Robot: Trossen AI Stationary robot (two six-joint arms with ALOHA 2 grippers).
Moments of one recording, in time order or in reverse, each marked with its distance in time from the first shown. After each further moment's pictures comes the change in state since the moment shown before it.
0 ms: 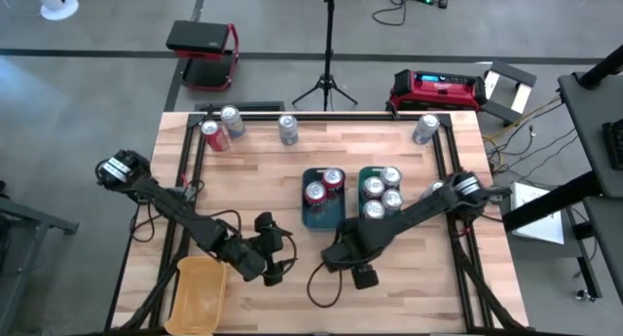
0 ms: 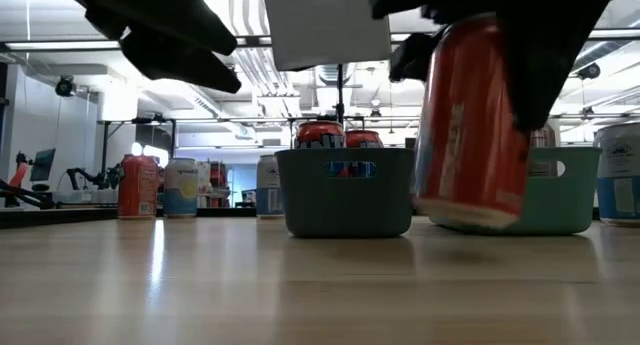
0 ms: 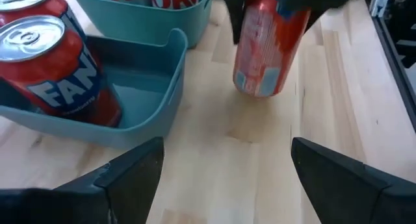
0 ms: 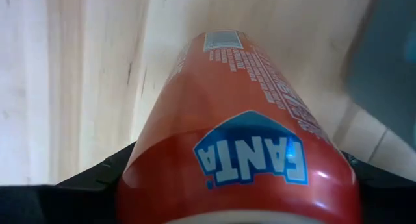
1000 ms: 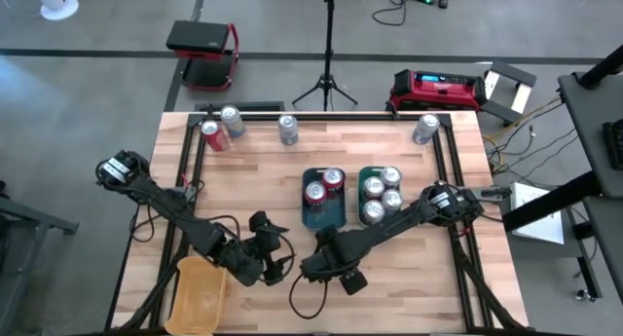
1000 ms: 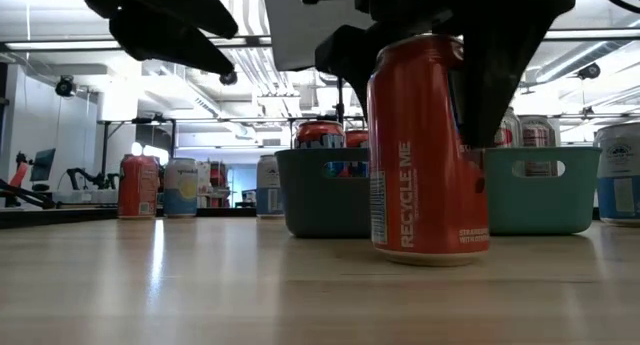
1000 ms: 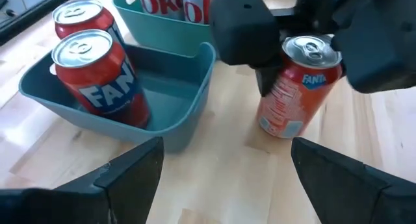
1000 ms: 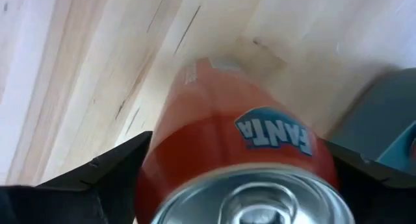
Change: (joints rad) left arm -0.037 0.003 0.071 -0.140 -0.136 -0.101; right arm -0.003 0.218 0.318 -0.114 0.040 -0.267
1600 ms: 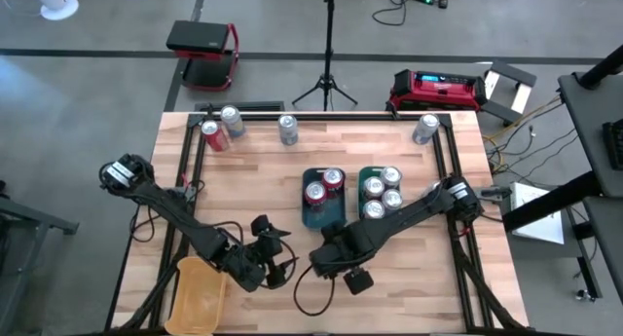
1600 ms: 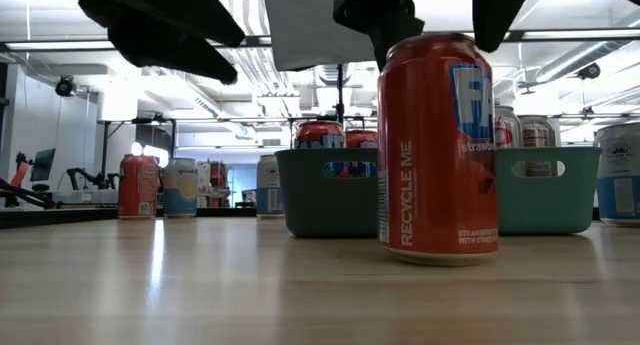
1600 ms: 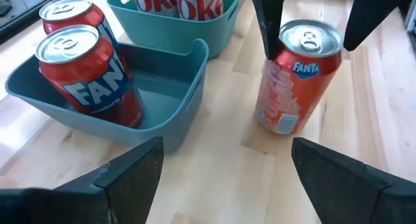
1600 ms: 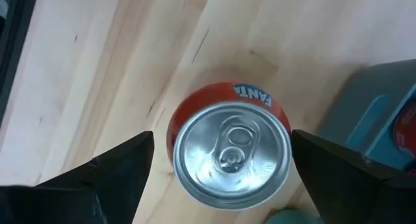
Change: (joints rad) left arm -0.013 0.055 -0.001 0.058 -0.031 0.001; right arm 0.002 -0.151 -0.081 0.056 -0.053 0.057
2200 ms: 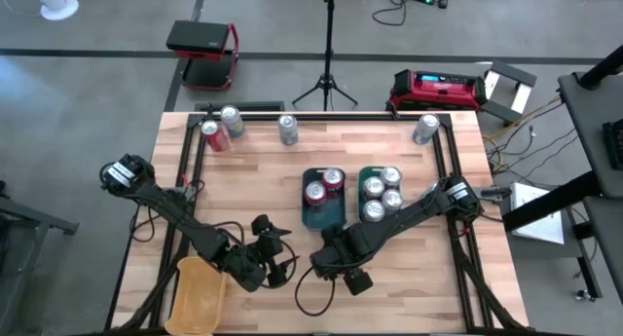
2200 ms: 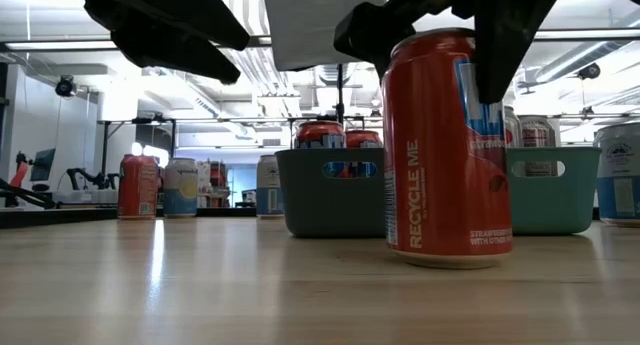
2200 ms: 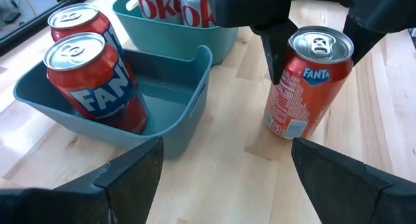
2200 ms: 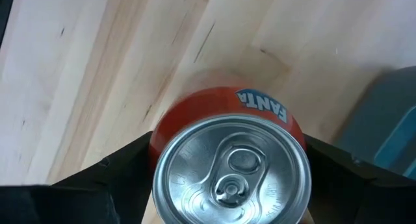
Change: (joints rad) left arm 0.000 0.006 0.000 0.012 -0.025 0.010; right arm 0.000 0.001 -0.091 0.090 -0.008 -0.011
